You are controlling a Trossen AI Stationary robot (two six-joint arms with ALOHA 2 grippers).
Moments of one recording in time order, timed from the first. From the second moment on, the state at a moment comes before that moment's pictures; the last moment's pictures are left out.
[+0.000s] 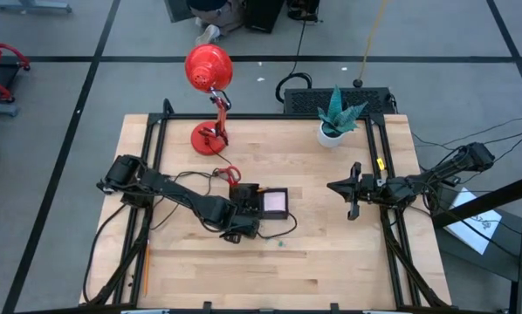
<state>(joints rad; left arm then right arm) -0.32 1.86 1.27 -0.70 -0.41 0.03 0.39 0.44 0.02 0.48 0.58 0.11</state>
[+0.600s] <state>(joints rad) -0.42 1.87 1.33 -0.60 -0.13 0.39 0.39 0.44 0.01 0.48 0.58 0.11</state>
